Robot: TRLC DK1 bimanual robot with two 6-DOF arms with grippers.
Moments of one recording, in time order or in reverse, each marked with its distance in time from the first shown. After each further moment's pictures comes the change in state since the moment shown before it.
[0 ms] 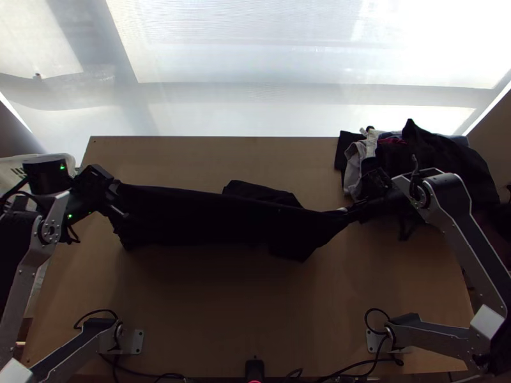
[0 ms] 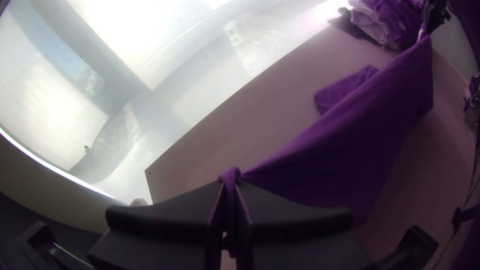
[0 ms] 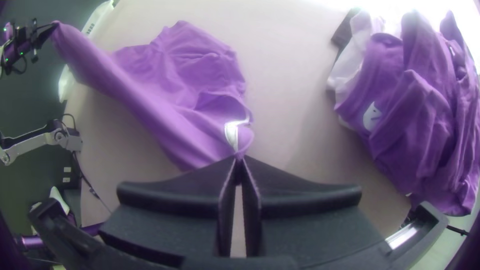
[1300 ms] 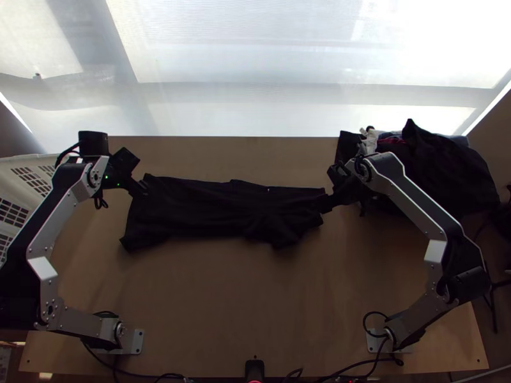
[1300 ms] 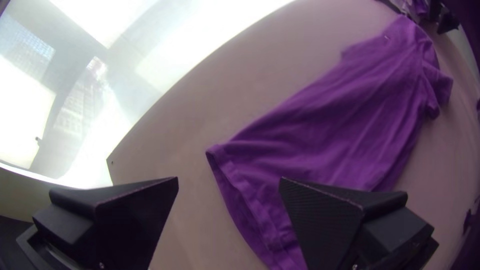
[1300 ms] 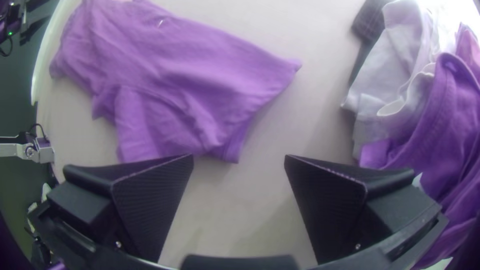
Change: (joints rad) left arm 0.050 0.488 0.079 0.169 0.007 0.063; right arm 0.076 0.395 0.098 0.138 0.114 0.033
